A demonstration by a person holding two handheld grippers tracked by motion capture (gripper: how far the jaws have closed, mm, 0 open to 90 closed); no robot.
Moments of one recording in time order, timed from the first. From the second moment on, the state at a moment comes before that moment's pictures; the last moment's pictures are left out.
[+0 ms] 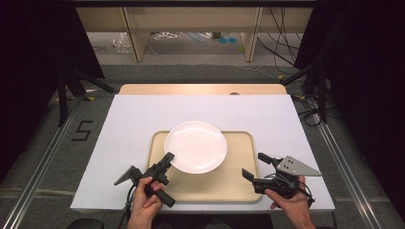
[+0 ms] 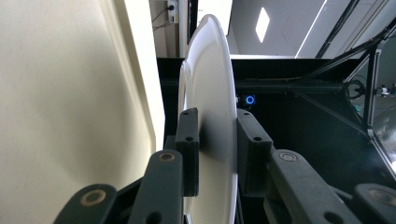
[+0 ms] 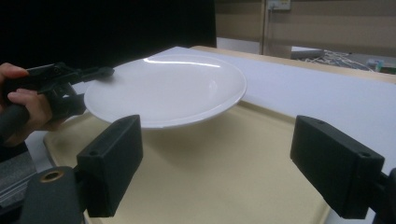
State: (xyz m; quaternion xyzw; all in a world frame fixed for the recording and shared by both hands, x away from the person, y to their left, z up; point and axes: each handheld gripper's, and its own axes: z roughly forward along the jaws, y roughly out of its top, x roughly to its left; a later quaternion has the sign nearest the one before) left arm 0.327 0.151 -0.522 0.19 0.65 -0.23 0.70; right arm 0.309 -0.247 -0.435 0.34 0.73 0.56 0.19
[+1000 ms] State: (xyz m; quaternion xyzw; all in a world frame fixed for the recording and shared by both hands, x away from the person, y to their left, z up) left arm 0.307 0.132 -0.519 0.32 0.70 -0.04 0.63; right arm 0.310 -0.245 -0.436 0.33 0.73 0.56 0.19
